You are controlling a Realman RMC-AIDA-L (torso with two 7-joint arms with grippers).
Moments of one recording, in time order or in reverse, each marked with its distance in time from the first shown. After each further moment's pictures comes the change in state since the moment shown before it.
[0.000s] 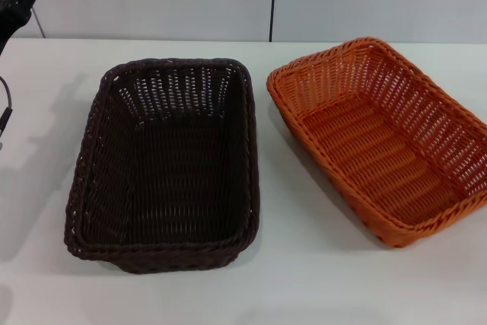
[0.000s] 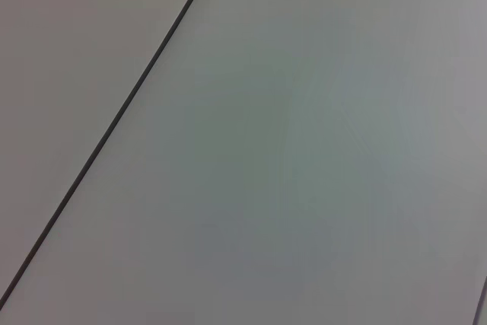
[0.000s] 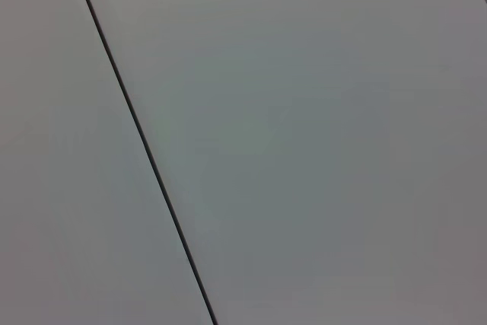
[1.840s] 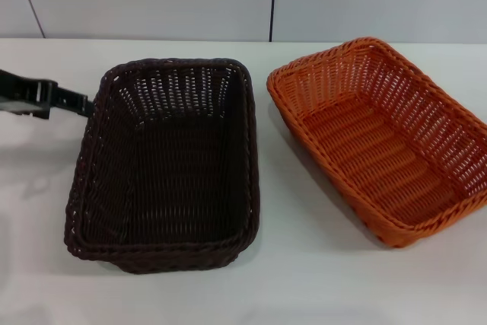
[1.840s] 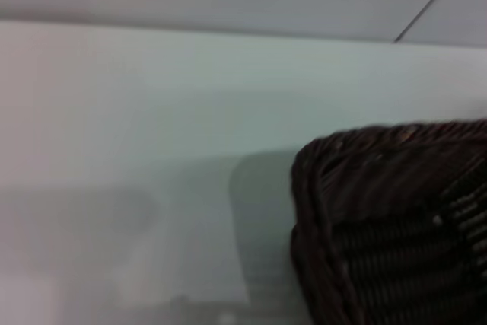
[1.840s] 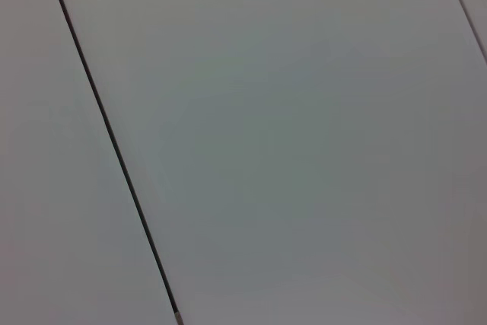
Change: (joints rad) left arm -0.099 0.117 0.104 -0.983 1.809 -0.251 -1.772; right arm -0.024 -0.004 0.000 -0.016 0.000 0.049 -0.011
